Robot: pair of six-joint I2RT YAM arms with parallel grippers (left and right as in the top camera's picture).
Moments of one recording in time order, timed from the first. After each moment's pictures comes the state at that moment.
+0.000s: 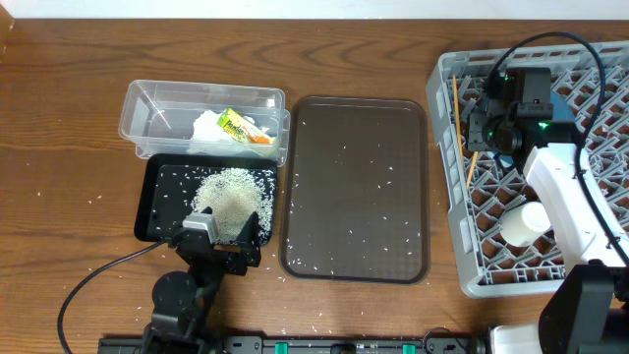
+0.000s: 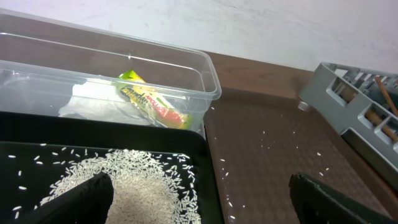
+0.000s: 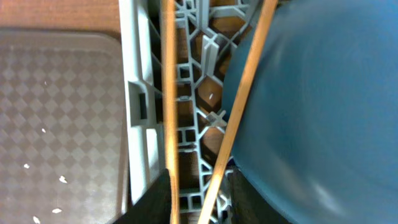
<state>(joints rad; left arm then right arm) -0.21 0.01 0.09 -0.30 0.07 -0.28 0.00 1.61 1.20 -0.61 0.00 0.03</state>
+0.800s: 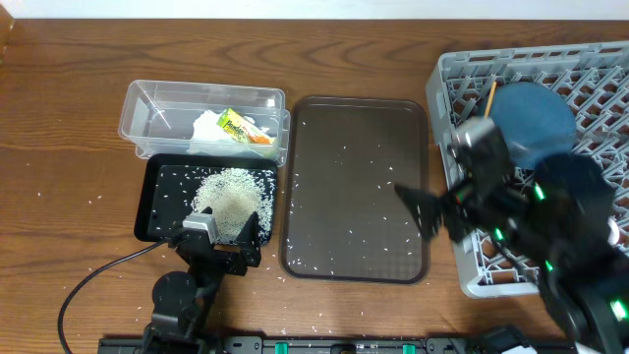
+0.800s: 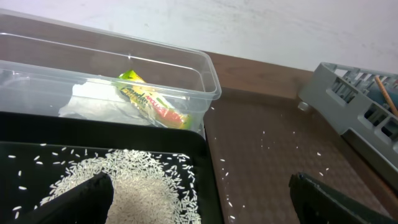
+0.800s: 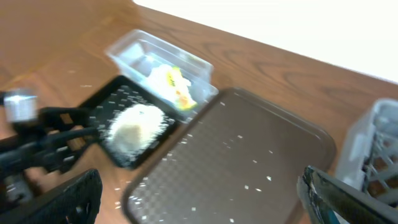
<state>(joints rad) -0.21 0.01 0.09 -0.30 0.07 -0.28 0.38 0.85 1.20 -0.83 -0.36 0.01</state>
